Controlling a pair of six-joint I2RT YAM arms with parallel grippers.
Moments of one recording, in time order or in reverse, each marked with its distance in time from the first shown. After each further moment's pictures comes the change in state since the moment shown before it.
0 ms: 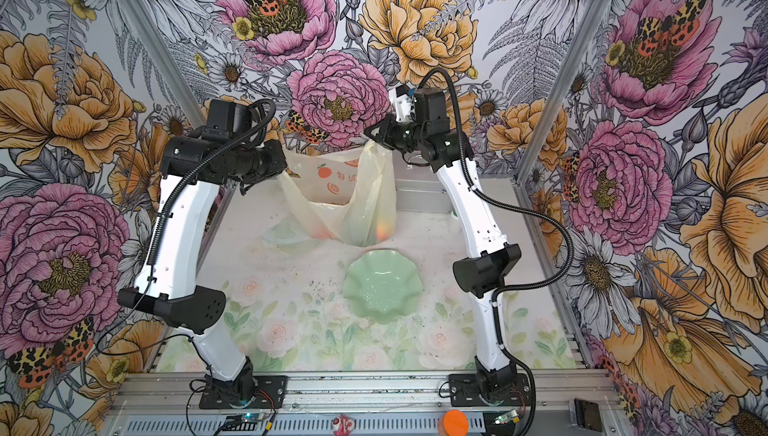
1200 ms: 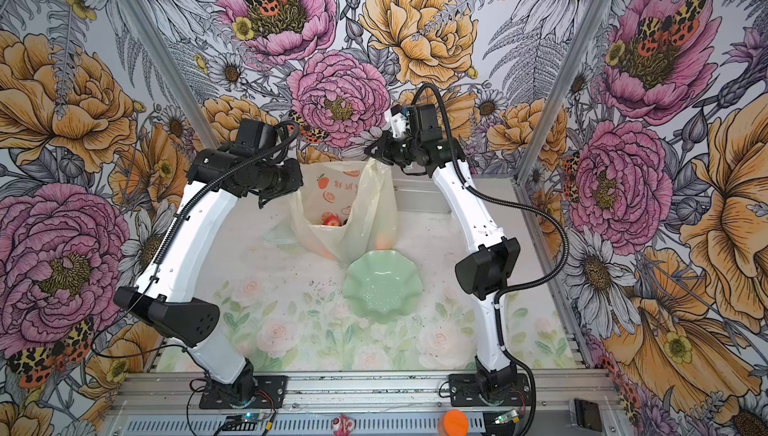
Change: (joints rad) left arm -0.074 -0.122 -0.342 0.134 -0.016 -0.019; right arm -0.003 -0.033 -0.204 0.021 -0.027 -0.037
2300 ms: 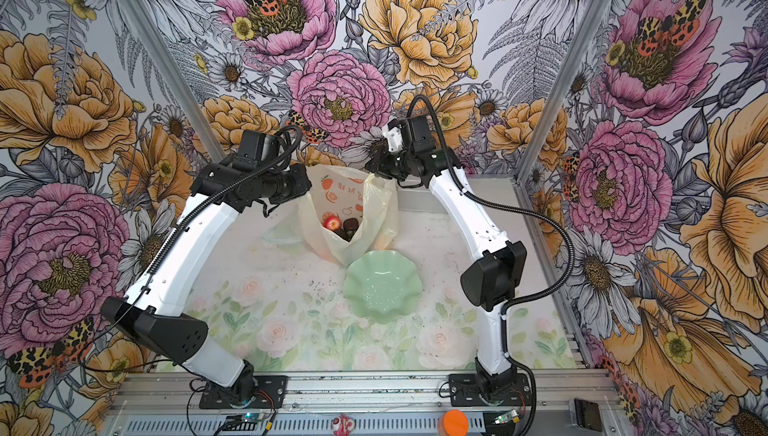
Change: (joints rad) left arm -0.026 -0.089 -0.186 0.197 0.064 -0.027; right arm 0.055 -0.127 -0.233 0.008 0.138 -0.026
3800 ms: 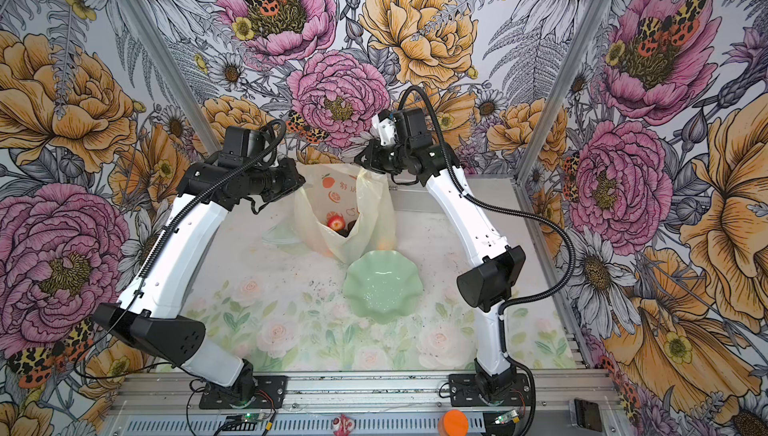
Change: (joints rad) left arm 0.072 -0.018 0.002 0.003 0.092 -0.055; right arm 0.041 0.016 0.129 -0.038 -0.022 -0.025
